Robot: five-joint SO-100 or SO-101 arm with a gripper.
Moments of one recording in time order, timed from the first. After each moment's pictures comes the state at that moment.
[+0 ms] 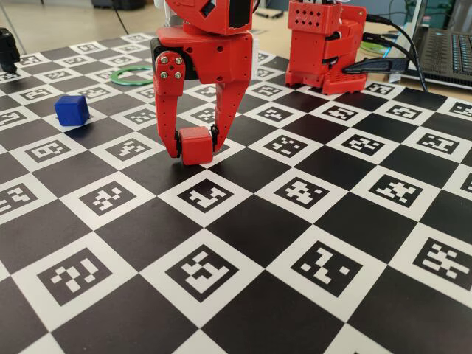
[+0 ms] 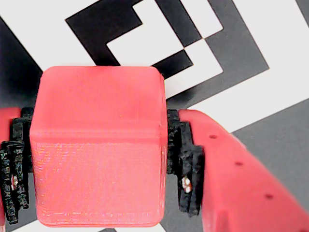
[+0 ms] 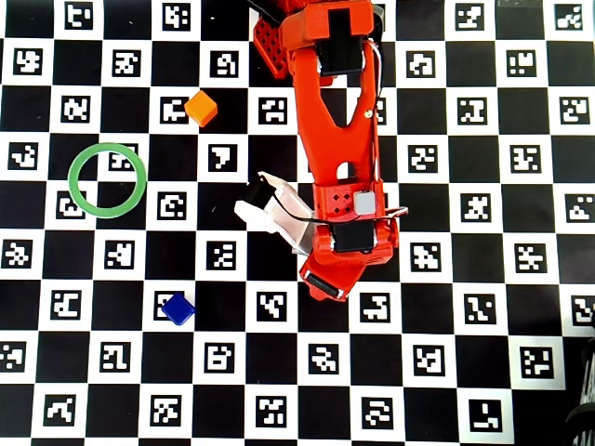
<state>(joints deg) -5.0 68.6 90.1 63.9 35.6</state>
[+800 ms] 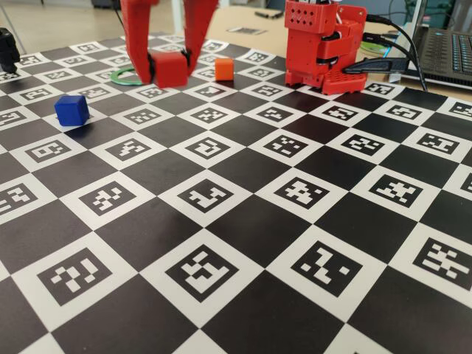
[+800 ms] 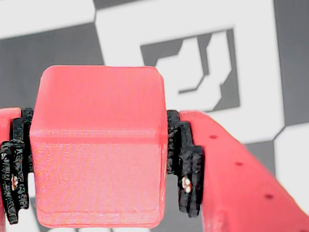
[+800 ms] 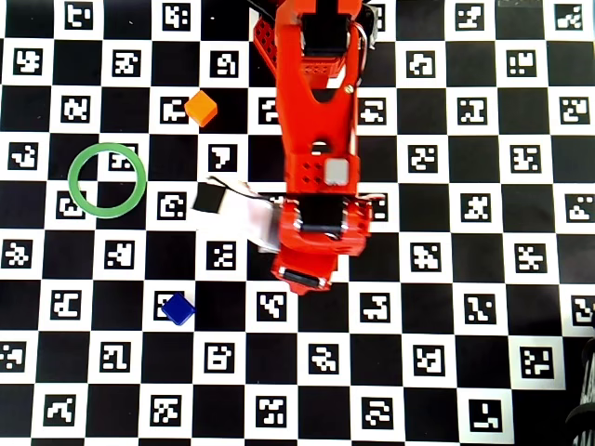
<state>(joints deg) 9.6 80.9 76.4 88.2 -0.5</state>
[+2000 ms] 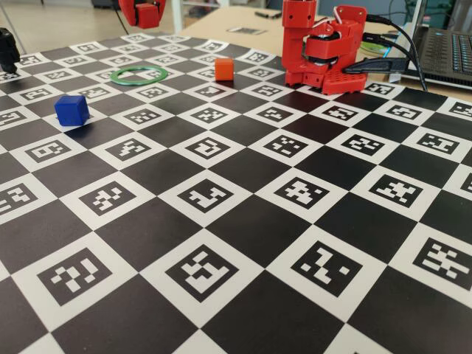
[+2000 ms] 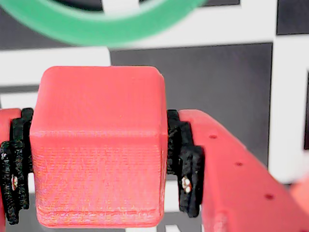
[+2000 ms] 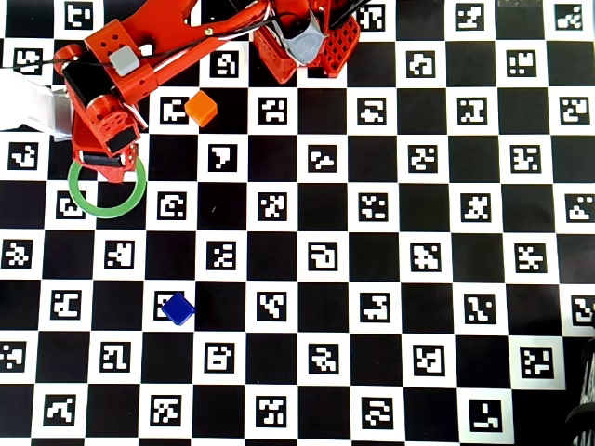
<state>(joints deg) 56.4 78.3 77.3 84.2 -53.6</state>
